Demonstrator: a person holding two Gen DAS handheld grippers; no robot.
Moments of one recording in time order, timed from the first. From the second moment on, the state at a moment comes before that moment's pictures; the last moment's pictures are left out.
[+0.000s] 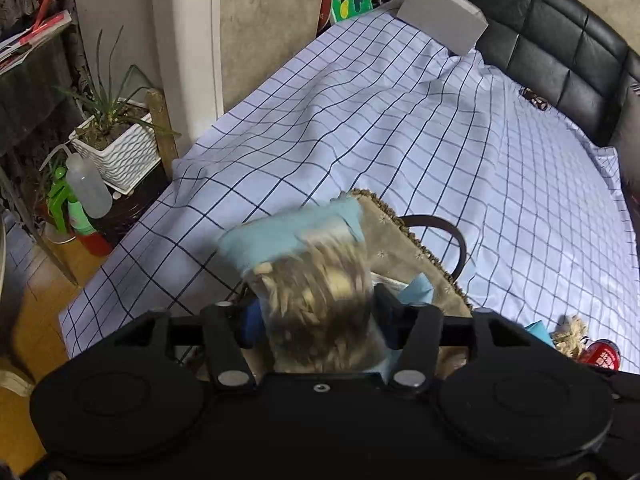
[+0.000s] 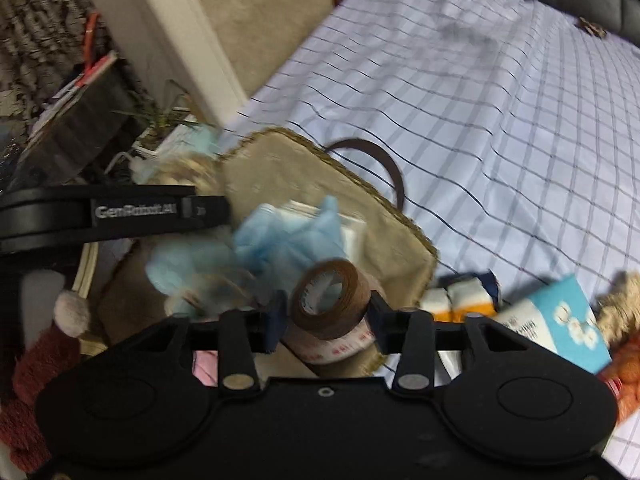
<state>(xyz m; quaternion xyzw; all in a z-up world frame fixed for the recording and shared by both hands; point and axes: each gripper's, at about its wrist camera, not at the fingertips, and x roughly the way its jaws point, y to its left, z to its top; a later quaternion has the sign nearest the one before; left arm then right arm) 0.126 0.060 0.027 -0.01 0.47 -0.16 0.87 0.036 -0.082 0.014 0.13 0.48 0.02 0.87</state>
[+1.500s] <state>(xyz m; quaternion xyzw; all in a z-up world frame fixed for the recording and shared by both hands) 0.037 -0.126 -0.004 0.15 0.47 -0.28 0.82 -0.135 -0.269 -0.044 0.13 0.55 -0.23 0.79</state>
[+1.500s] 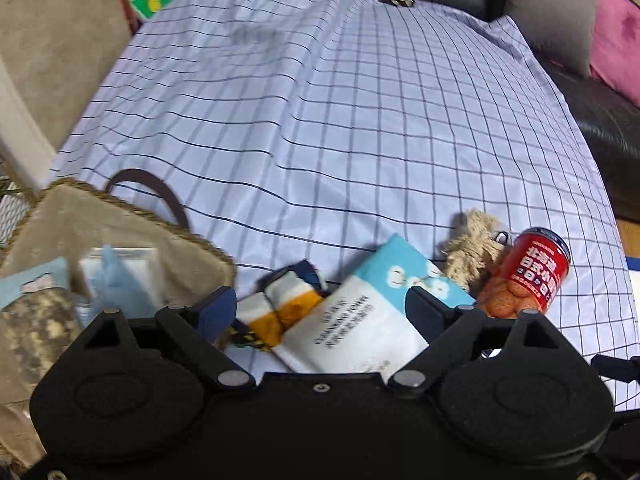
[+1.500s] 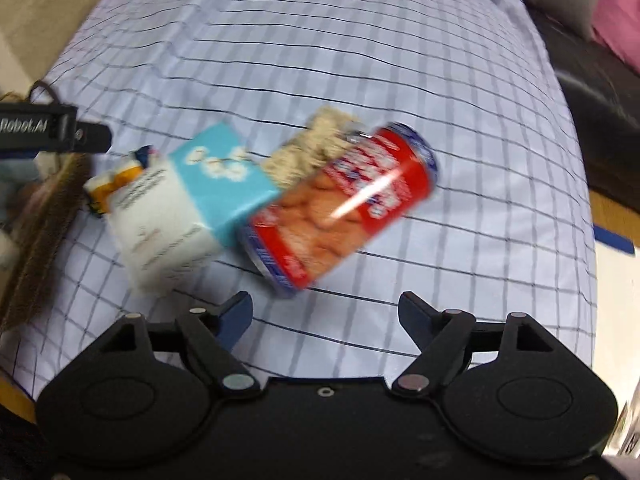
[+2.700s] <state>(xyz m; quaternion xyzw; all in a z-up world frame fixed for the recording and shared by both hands) 0.091 -0.162 -0.077 0.09 0.55 -0.16 0.82 -0.113 -0.275 -0.045 0.09 0.50 -0.26 0.82</state>
